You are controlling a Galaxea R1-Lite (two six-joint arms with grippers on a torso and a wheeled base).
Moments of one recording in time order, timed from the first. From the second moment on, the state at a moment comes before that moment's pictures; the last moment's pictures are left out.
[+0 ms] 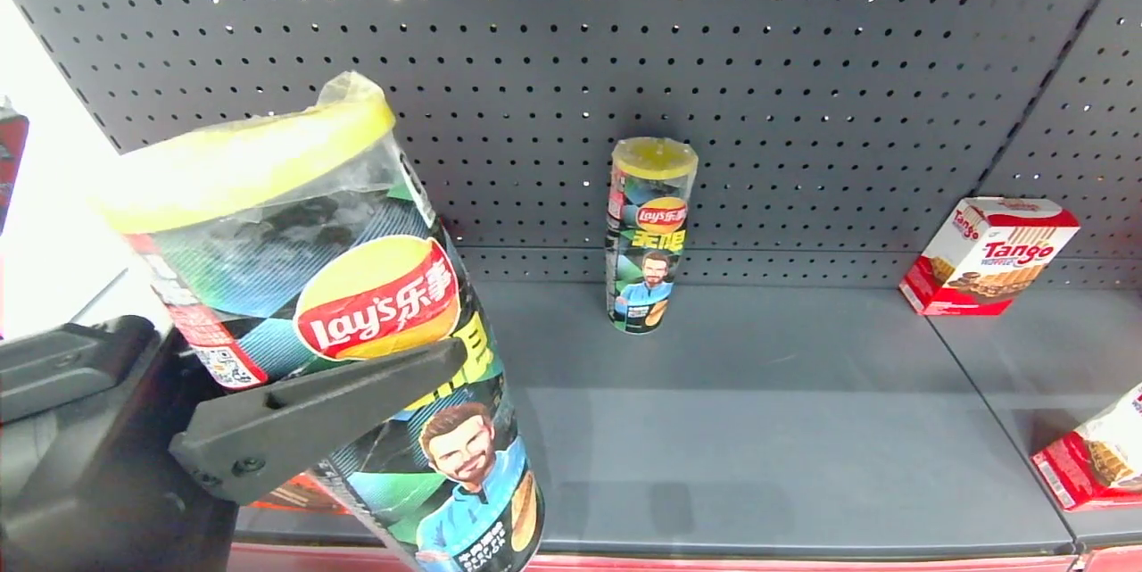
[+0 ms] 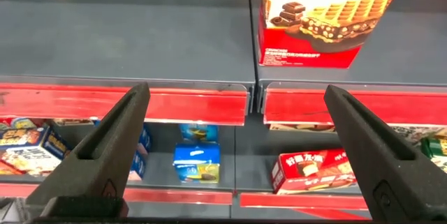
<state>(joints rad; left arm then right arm) -0.66 1.15 -0.55 -0.72 -0.46 -0.15 0.00 0.02 -0.03 0.01 0.00 0.00</state>
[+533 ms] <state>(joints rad) -0.64 1.11 -0.48 -0.72 -0.46 -0.15 0.20 0.63 -0.58 -0.02 0.19 -0.07</state>
